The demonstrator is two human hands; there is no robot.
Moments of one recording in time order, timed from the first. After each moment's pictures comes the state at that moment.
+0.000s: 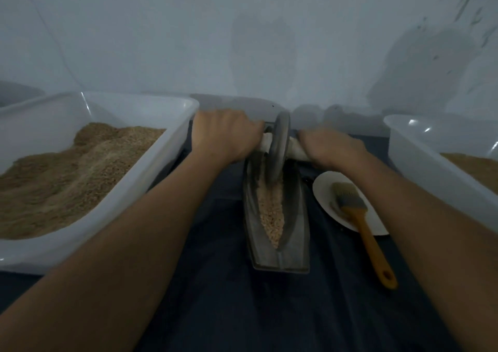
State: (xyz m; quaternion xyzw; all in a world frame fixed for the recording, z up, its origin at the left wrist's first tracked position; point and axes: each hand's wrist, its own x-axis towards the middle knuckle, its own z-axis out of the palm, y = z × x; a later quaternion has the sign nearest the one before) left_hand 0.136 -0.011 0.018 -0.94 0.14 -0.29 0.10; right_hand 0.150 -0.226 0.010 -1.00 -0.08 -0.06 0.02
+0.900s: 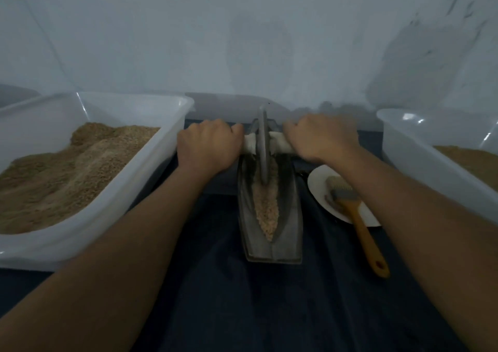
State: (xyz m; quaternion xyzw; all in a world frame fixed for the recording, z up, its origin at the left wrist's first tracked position) left_hand 0.115 0.004 -0.010 -0.94 0.10 -0.31 0.08; right_hand 0.124 -0.211 0.025 -0.98 -0.10 -0.15 -0.09
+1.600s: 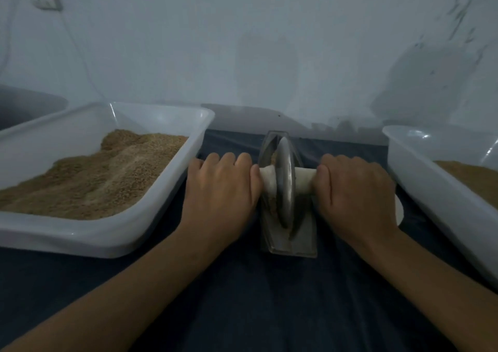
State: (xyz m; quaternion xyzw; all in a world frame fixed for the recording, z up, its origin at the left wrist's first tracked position) left_hand 0.005 0.012 -0.016 -0.92 0.09 -0.38 0.01; right_hand 0.013 -0.210 -0.016 -0.88 -0.14 -0.46 0.03
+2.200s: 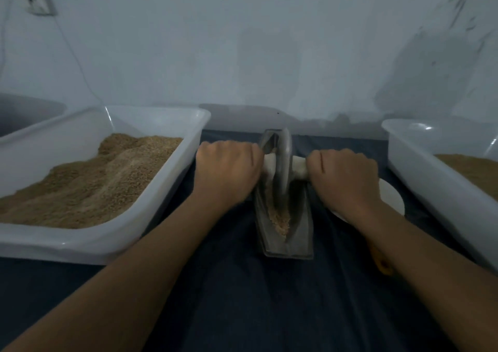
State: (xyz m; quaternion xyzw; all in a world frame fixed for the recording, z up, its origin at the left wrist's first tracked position) left_hand 0.060 0.006 -0.007 -0.92 0.17 -0.34 0.07; right_hand 0.053 -0.214 -0.014 -0.93 -0.10 -0.34 -0.03
